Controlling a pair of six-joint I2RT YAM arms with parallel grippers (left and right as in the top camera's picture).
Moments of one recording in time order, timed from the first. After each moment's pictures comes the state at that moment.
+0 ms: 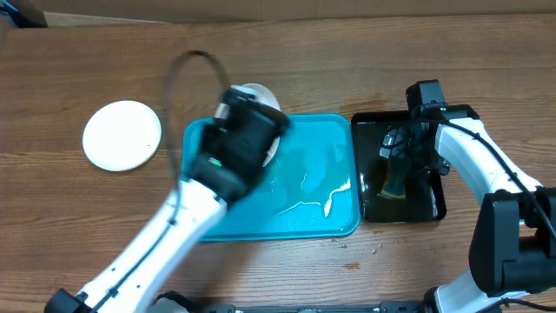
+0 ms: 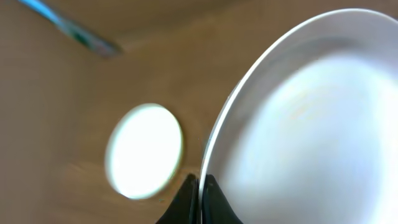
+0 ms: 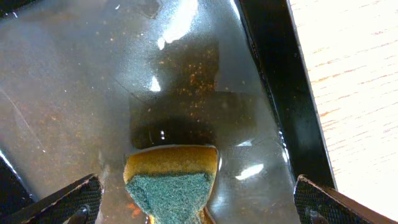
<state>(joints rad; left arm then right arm) -0.54 1.40 1.17 -0.72 -0.76 -0.23 0.08 1.76 1.17 -0.84 0.11 0.44</state>
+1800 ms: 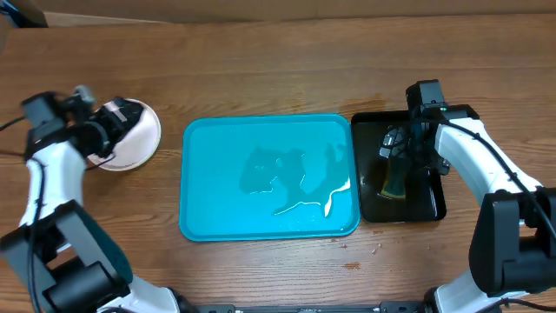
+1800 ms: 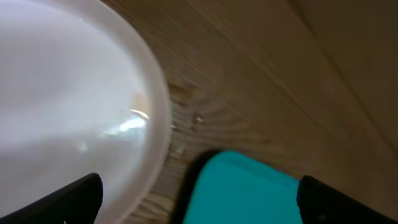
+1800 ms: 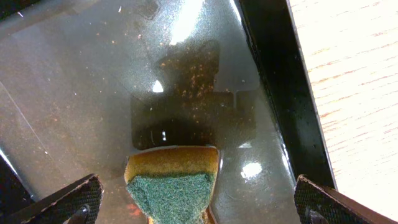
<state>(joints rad) 0.47 1.76 1.21 -0.46 0.59 -0.28 0.08 1.76 1.17 -0.84 0.11 0.44</state>
